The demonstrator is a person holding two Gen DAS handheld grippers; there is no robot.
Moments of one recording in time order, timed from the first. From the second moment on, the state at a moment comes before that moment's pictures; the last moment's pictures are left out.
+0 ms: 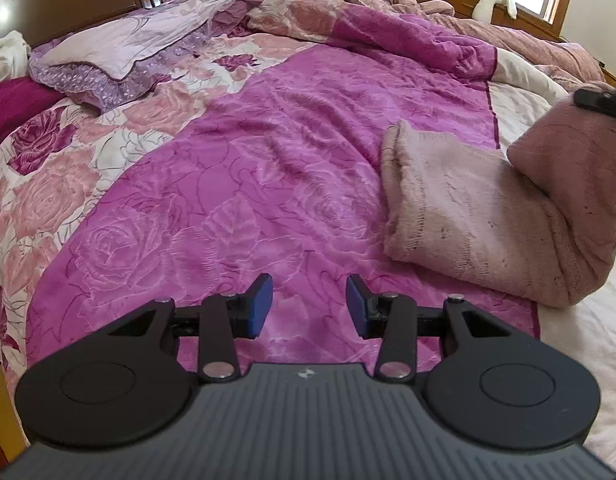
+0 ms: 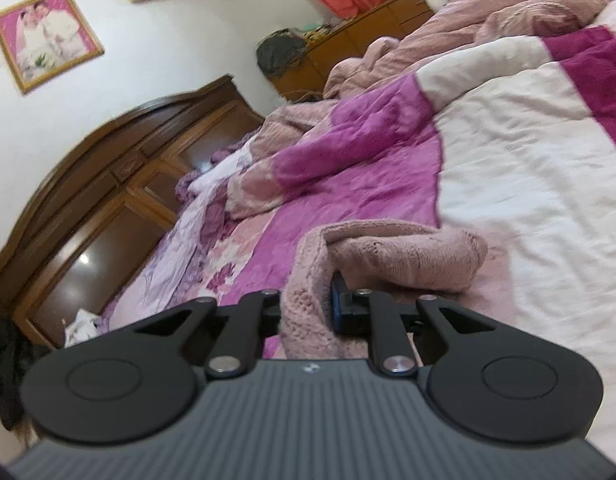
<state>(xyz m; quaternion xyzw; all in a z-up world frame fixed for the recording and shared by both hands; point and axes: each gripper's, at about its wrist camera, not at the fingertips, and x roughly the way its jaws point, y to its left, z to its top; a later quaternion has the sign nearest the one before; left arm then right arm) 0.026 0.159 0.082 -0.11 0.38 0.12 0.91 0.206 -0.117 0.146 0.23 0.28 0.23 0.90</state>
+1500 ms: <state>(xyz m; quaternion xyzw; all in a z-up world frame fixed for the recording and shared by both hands) 0.169 0.135 0.137 -0.09 0.35 -0.03 0.93 0.168 -0.128 0.082 0.21 0.30 0.12 0.92</state>
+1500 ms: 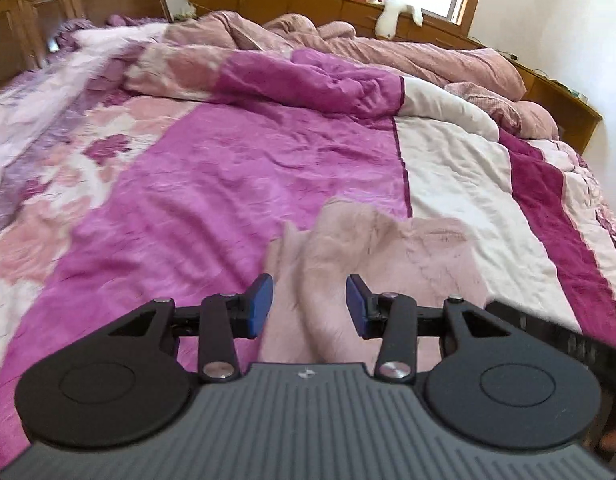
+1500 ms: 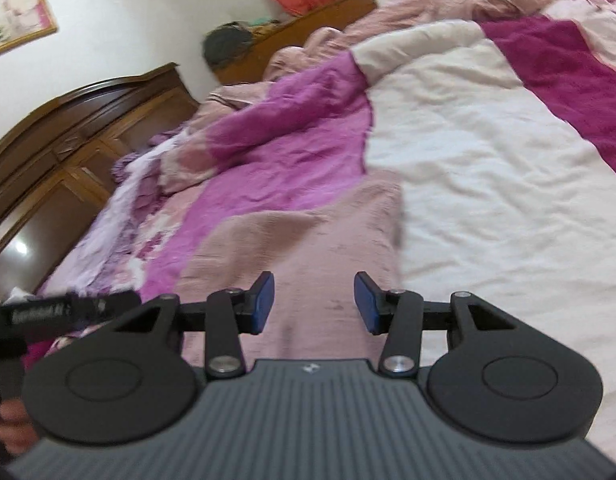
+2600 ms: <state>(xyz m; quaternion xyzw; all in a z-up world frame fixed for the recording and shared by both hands) 0.254 0.144 0.068 -0.10 0.36 0.01 0.93 0.160 -0.115 0.056 0.15 0.30 0.14 0.93</state>
